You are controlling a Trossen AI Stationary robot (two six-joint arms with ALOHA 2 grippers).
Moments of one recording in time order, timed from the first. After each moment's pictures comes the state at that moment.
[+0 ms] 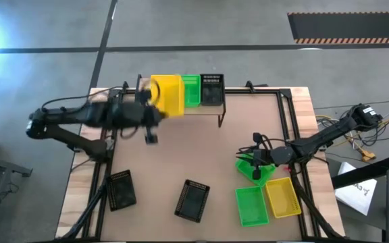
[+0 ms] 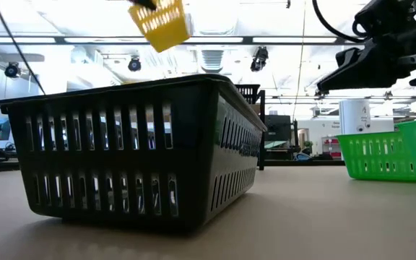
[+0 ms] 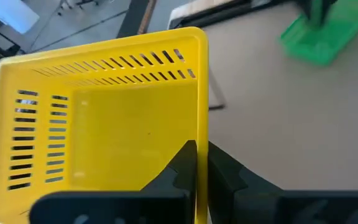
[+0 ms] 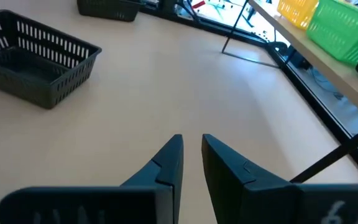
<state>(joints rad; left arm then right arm) 0.03 1.12 1.31 -0.76 -0.40 0.29 0.39 0.94 0.26 0.29 0.47 -0.11</state>
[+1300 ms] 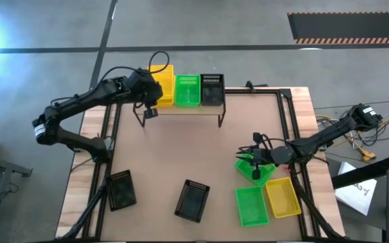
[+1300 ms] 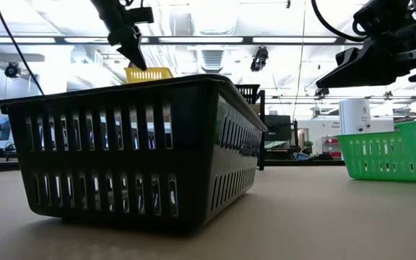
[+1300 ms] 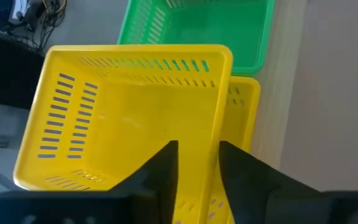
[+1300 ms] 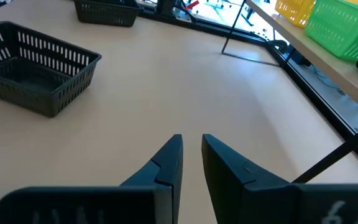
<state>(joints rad) 0.48 1.24 1.31 -0.88 -0.26 0.46 0.39 0.94 0.26 0.30 0.47 -0.07</state>
